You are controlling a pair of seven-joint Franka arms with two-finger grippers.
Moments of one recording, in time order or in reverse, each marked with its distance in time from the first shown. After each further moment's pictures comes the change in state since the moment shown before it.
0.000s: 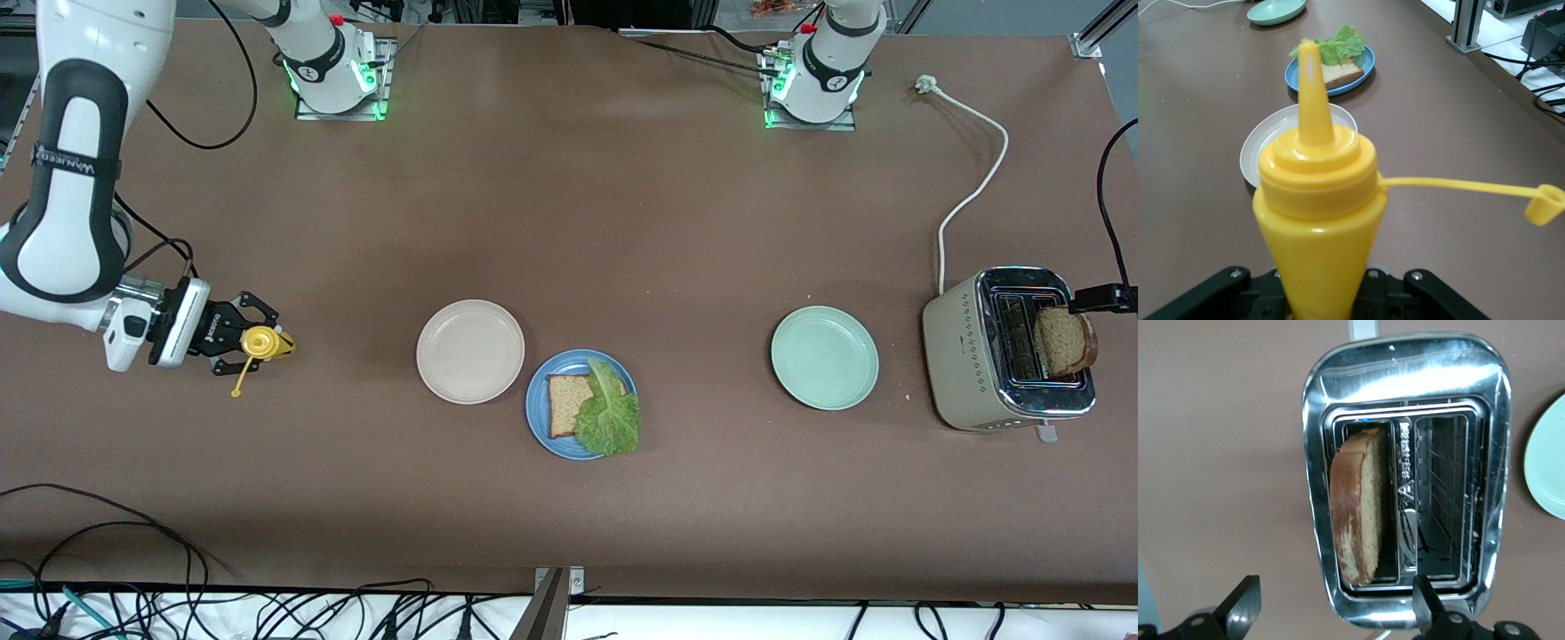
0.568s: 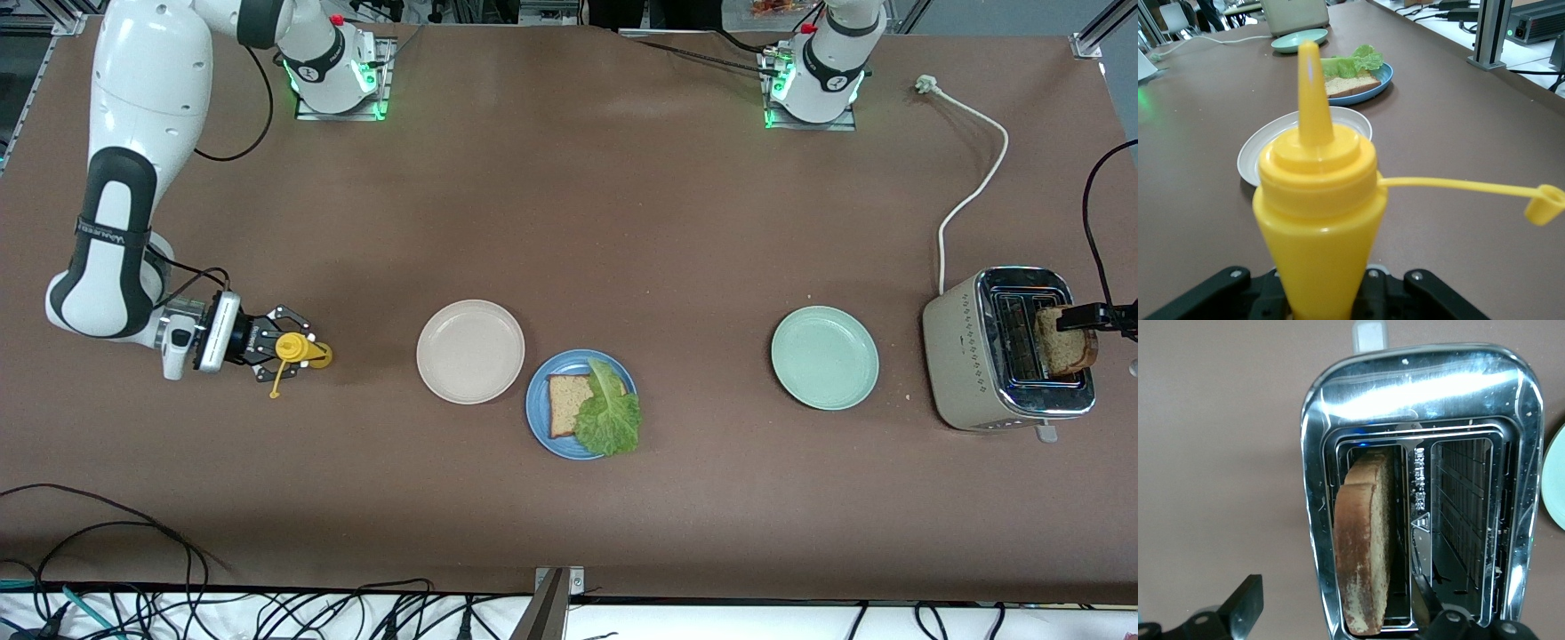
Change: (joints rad) left arm 0.004 0.060 0.000 0.009 0.000 0.064 0.000; right arm -0.099 0.198 0.078 0.013 0.237 -0.152 -0.233
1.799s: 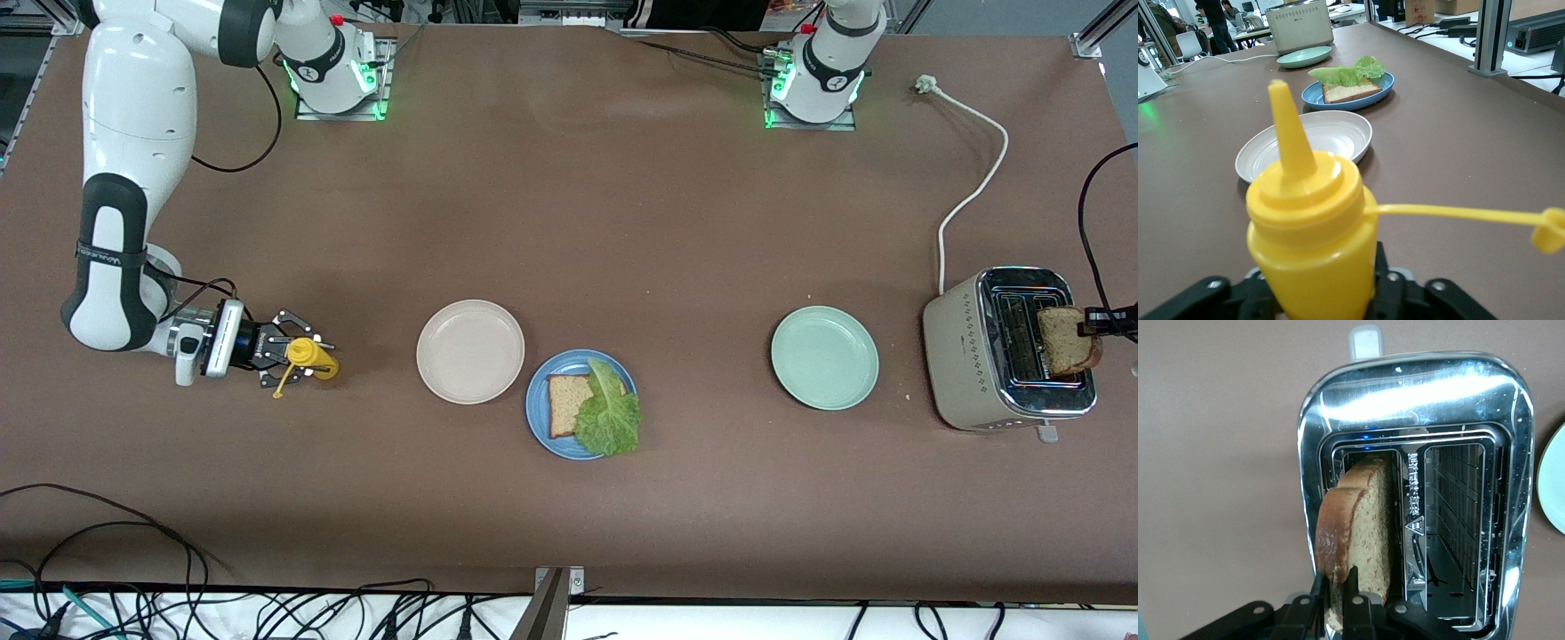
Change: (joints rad) left arm 0.000 0.001 -0.005 0.009 0.000 -0.003 0.000; right arm -0.144 0.038 0.142 0.050 0.001 -0.013 -0.045
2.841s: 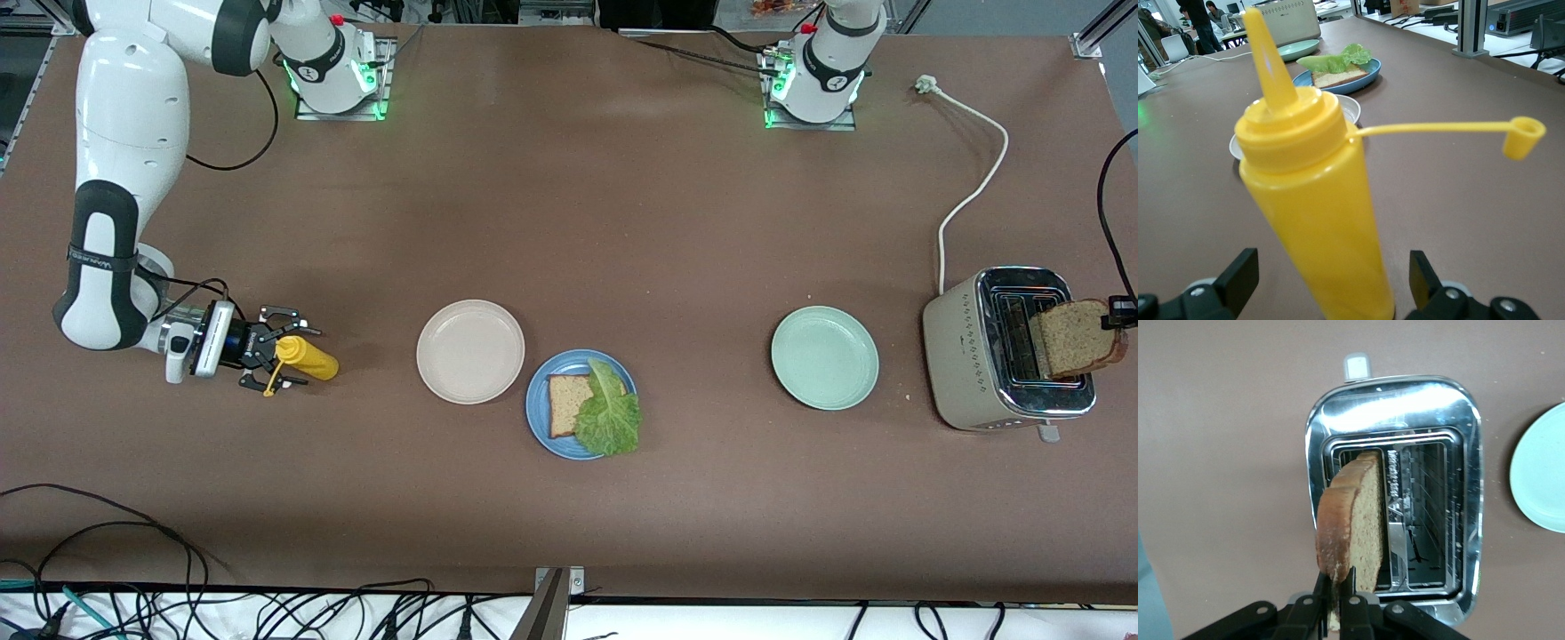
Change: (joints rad) left arm -0.001 -0.066 -0.022 0.029 0.000 -0.064 0.006; right arm -0.042 0.028 0.000 0.000 0.000 0.000 0.004
